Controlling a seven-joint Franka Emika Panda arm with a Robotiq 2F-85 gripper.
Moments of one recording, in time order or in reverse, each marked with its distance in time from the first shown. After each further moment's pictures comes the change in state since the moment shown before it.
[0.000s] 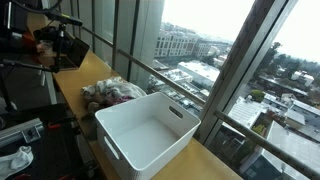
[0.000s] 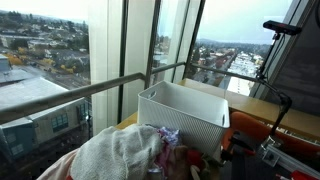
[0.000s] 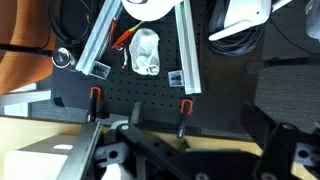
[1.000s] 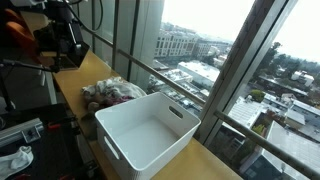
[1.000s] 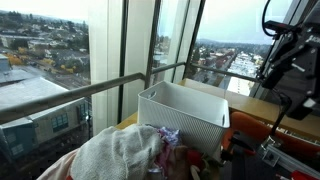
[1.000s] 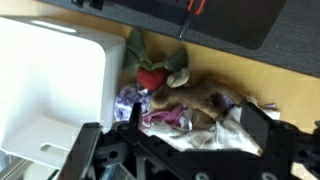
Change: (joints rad) arm 0.002 0.222 0.028 0.005 -0.172 0.579 -0.077
